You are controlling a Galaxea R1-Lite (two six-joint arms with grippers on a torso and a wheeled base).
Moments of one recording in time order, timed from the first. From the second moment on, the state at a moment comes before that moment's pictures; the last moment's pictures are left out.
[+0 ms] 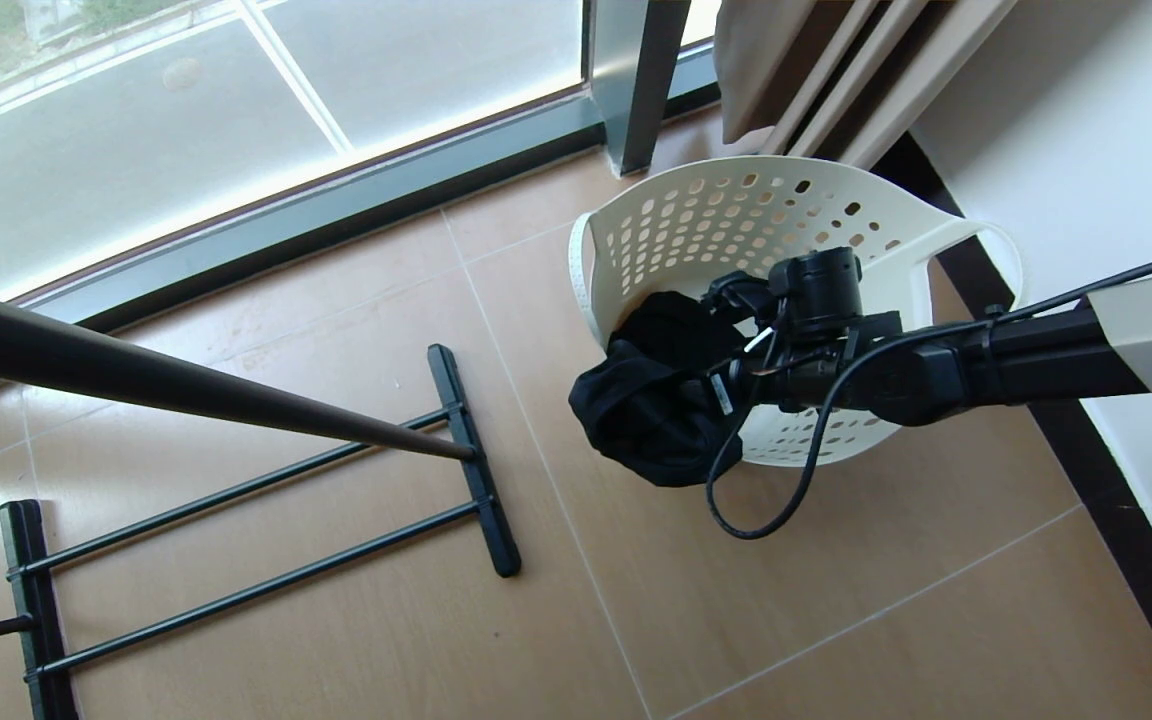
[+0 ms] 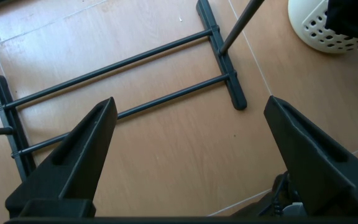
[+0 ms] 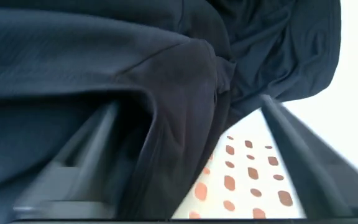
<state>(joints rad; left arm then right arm) 0.00 0.00 -0.03 0.08 0.01 0.02 0.39 2.15 -1.51 -0.09 -0.01 -0.14</state>
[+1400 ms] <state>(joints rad) 0.00 0.00 -0.03 0.08 0.01 0.02 0.64 1.57 -1.14 0.10 -0.28 -0.17</state>
